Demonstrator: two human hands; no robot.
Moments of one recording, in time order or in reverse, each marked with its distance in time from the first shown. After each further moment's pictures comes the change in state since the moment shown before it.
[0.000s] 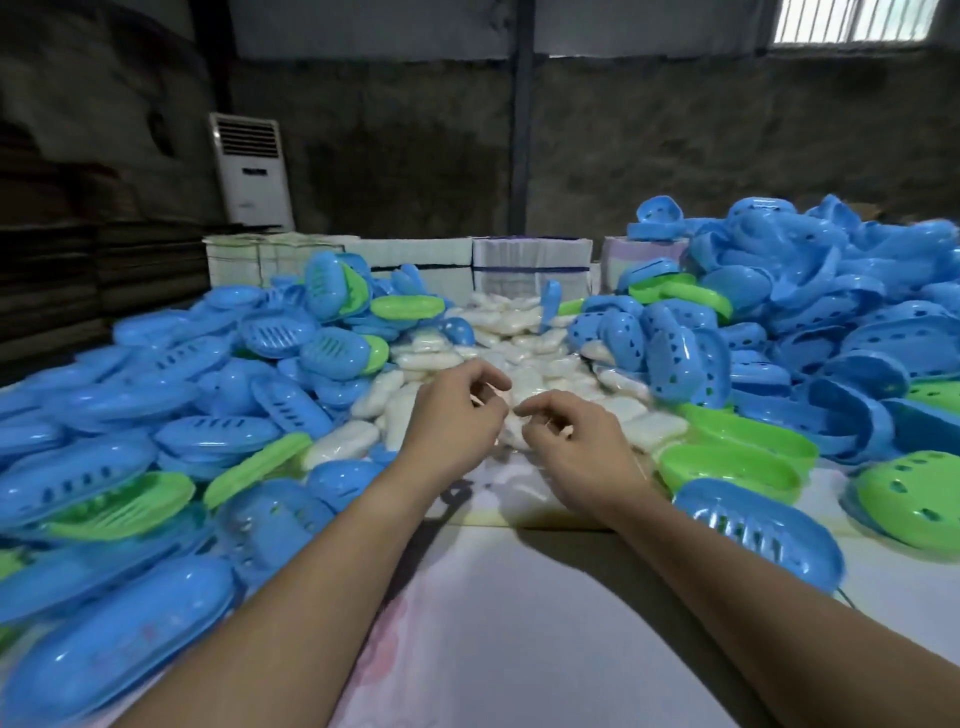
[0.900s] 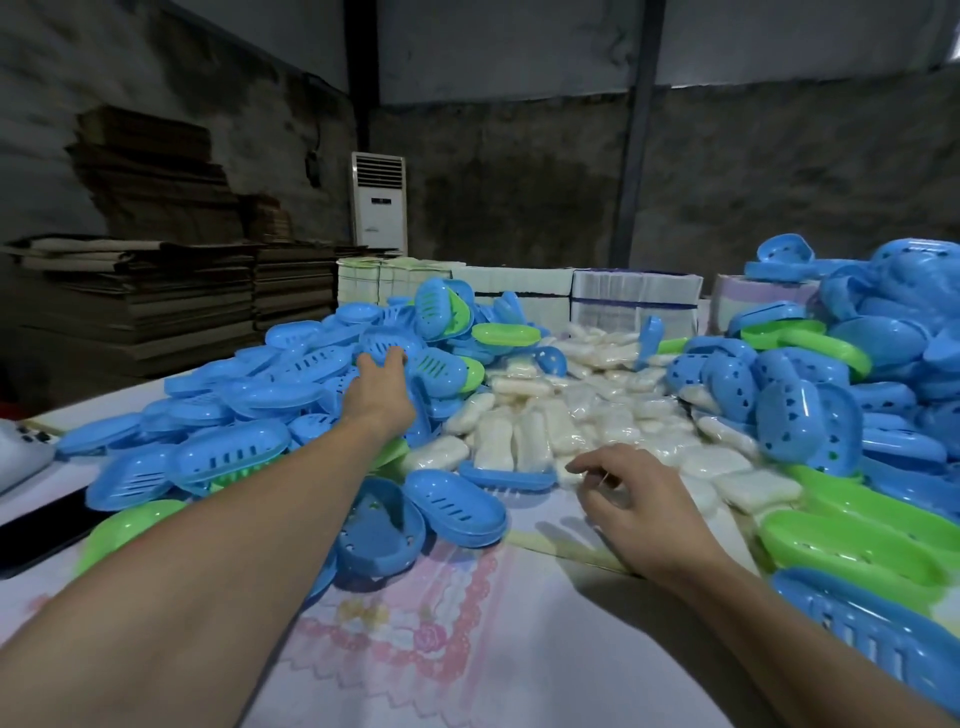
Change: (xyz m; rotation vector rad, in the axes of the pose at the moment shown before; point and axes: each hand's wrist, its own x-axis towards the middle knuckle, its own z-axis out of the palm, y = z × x) left_hand 0.057 -0.079 -0.129 0.825 0.144 -0.377; right_hand -0.011 -0.010 0.009 -0.184 -0.203 -0.236
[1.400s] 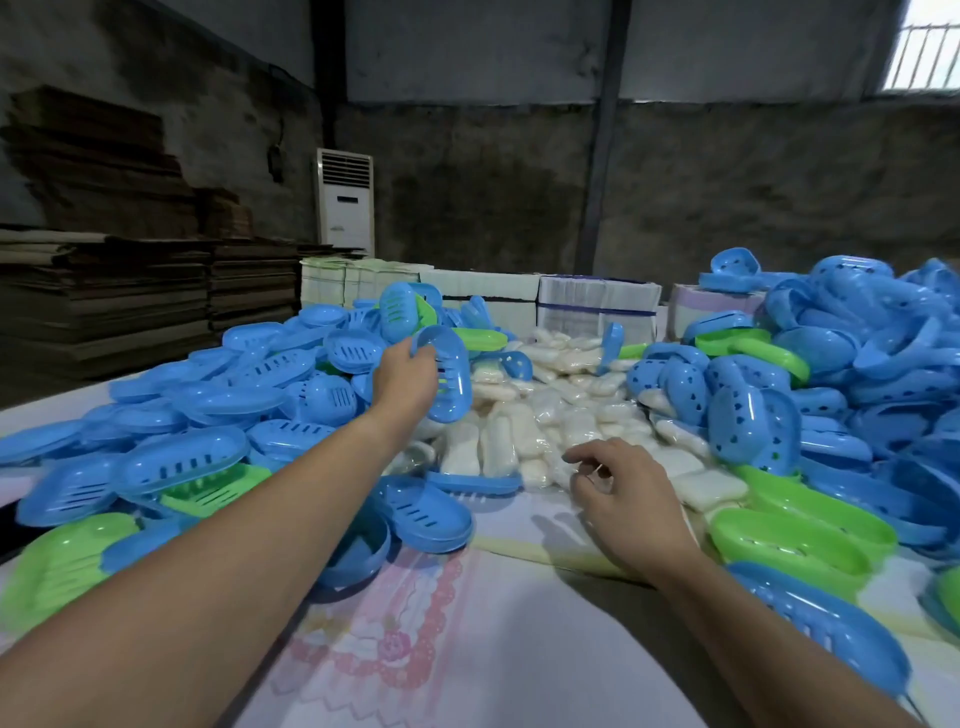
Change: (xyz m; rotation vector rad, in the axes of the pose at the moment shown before) left_hand -0.030 0.067 -0.010 -1.019 0.059 -0.080; right_hand 0.006 0.012 -0.011 -0.091 0.094 0.150
